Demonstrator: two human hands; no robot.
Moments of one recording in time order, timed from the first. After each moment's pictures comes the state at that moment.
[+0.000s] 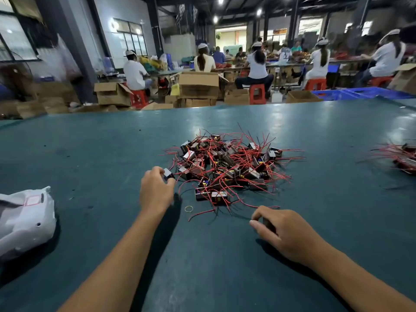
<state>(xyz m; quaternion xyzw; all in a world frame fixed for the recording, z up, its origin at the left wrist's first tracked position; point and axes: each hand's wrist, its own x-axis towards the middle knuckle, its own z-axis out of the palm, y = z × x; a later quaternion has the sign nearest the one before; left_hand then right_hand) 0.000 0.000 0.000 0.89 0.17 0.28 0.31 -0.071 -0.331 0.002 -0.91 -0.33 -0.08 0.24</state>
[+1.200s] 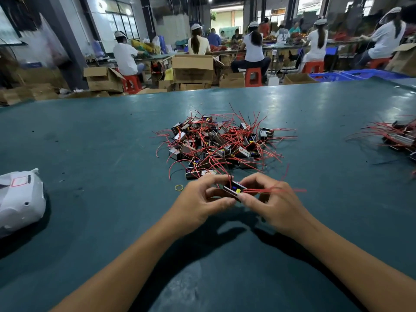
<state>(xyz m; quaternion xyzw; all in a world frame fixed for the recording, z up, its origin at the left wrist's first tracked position) -0.106 -0.116 0.020 0.77 -0.17 0.00 0.61 -0.087 -0.326 0.013 -0.82 -0.28 -0.08 0.50</state>
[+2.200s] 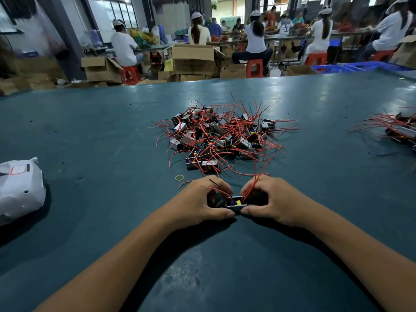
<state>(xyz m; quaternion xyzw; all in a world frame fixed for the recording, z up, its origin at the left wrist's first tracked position) -0.110 -0.104 0.019 0.90 -0.21 -0.02 0.38 -0.071 -0.340 0.003 -0.89 -0.33 0.02 0.31</state>
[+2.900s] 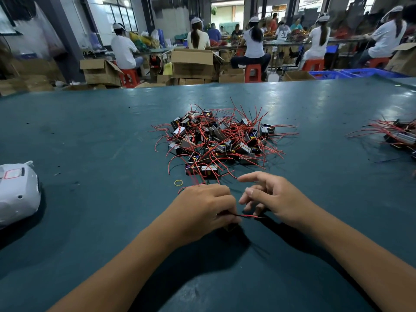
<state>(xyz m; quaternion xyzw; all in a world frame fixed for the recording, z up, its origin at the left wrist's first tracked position) -0.120 -0.110 0.027 0.87 -0.41 0.21 0.15 -0.074 -0.331 0.006 -0.75 -0.21 0.13 0.61</state>
